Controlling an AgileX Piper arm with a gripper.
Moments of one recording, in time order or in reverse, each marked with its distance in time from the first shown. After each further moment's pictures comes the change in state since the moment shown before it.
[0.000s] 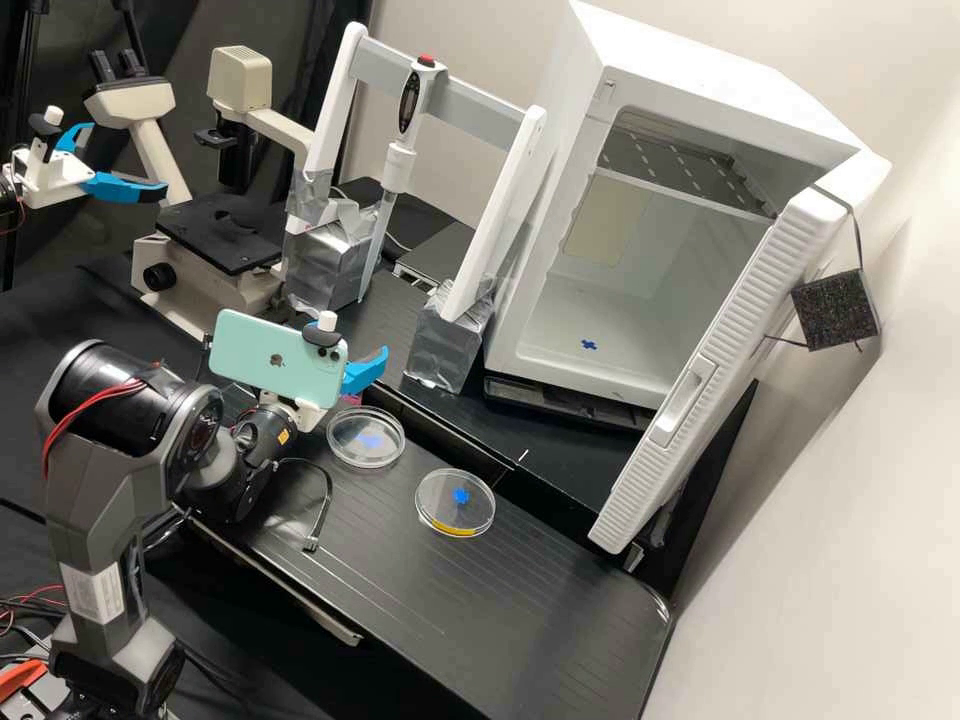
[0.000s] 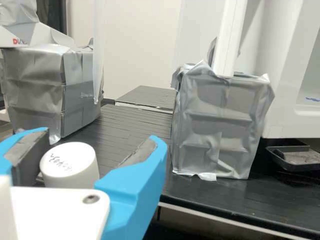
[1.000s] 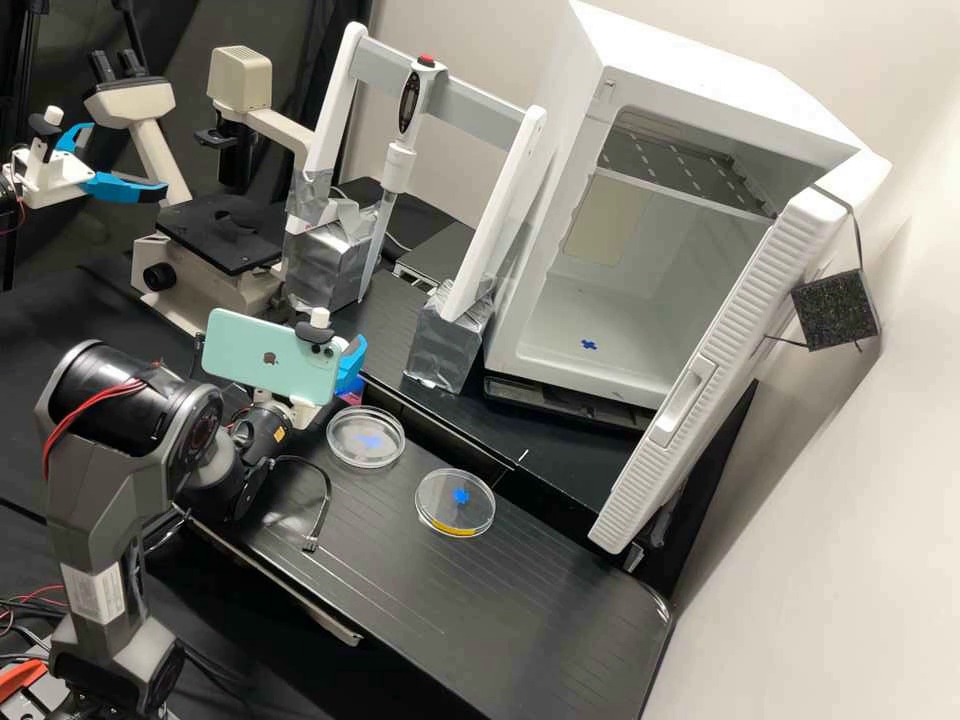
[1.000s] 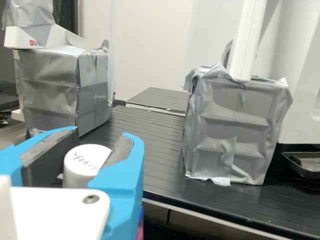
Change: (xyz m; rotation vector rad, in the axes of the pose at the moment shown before) arm 0.000 -0.003 -0.004 -0.006 0.023 -0.019
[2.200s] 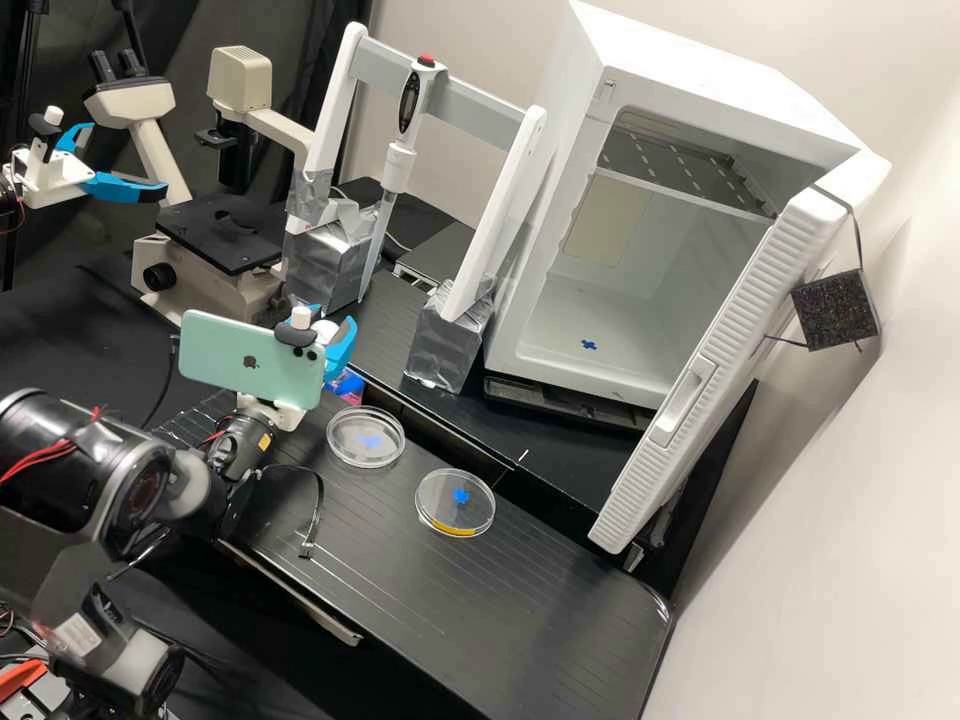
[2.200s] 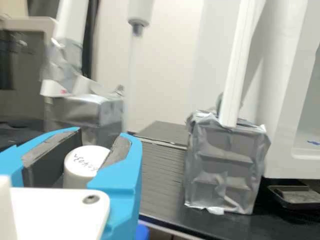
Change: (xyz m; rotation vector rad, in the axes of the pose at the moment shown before) arm -0.047 0.020 -0.016 0.006 0.128 0.067
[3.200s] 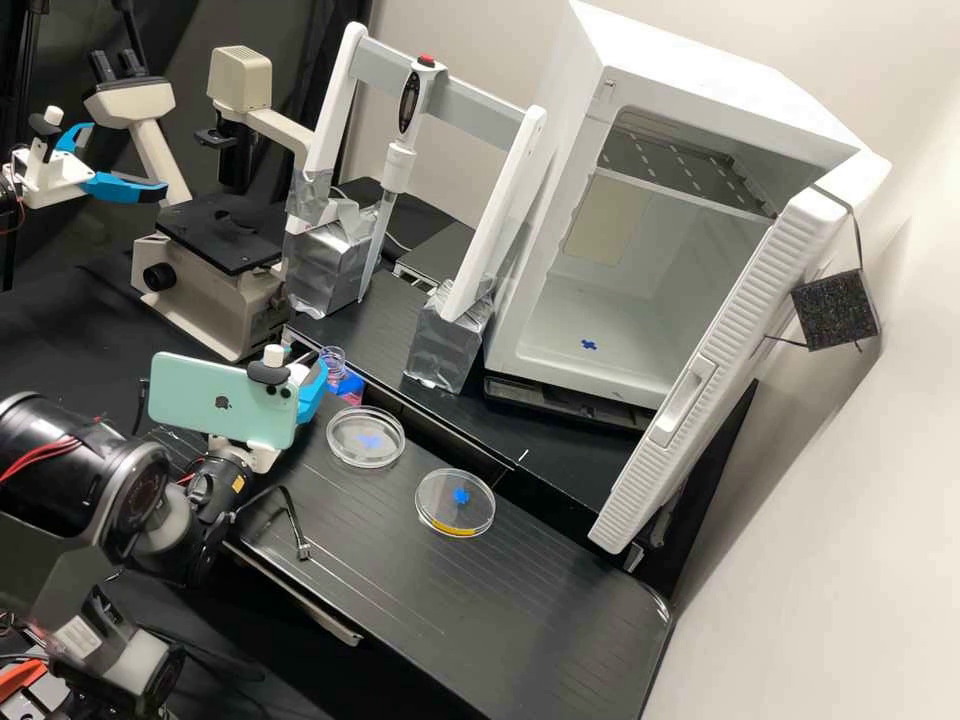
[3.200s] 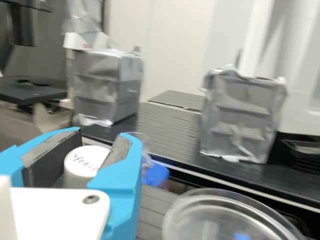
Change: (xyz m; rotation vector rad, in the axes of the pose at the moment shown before) arm -0.030 -0.024 0.013 -0.026 -0.062 -0.094
